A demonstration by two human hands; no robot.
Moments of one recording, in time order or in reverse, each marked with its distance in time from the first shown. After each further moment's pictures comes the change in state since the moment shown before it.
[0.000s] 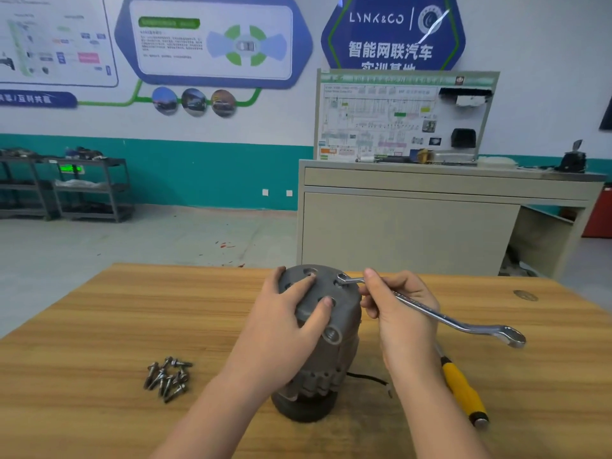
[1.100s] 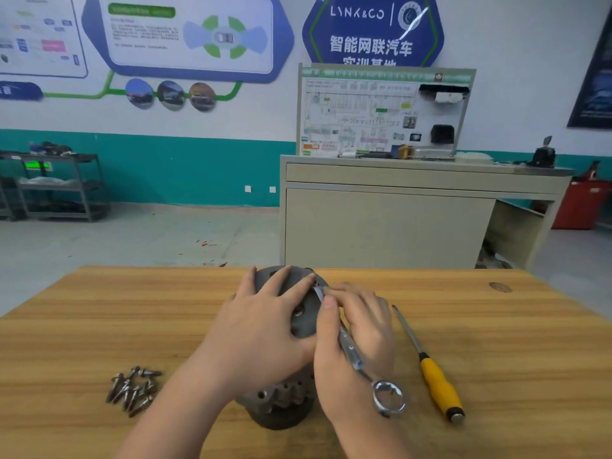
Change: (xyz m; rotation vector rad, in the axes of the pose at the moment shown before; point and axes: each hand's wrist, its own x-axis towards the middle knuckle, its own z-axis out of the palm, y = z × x) left_hand 0.007 0.023 -0.013 0.520 -0.287 0.126; right_hand -0.047 -0.009 0.012 -0.627 0.051 -0.528
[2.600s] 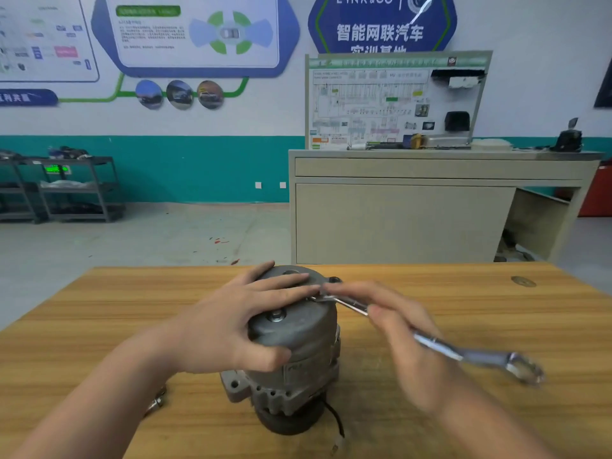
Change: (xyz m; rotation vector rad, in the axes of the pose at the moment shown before) left_hand 0.015 -0.050 -0.023 -0.165 -0.194 0.364; right_hand 0.042 0.029 -0.044 0.501 -0.729 0.160
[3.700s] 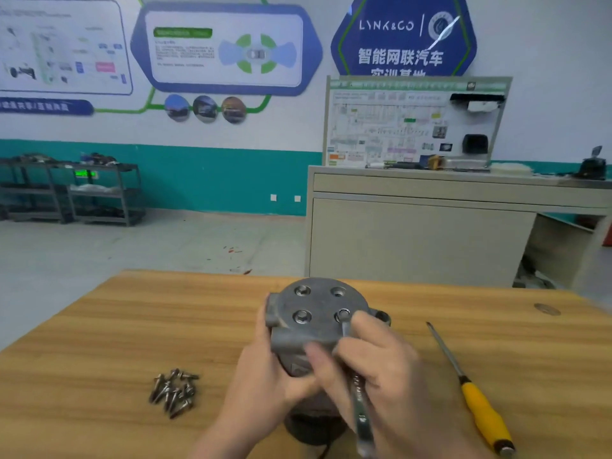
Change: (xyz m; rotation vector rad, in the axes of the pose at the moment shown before) left_hand -0.009 -0.015 0.100 -0.552 0.657 -0.358; right_hand -0.001 -0.019 0.060 -0.617 0.223 -0.524
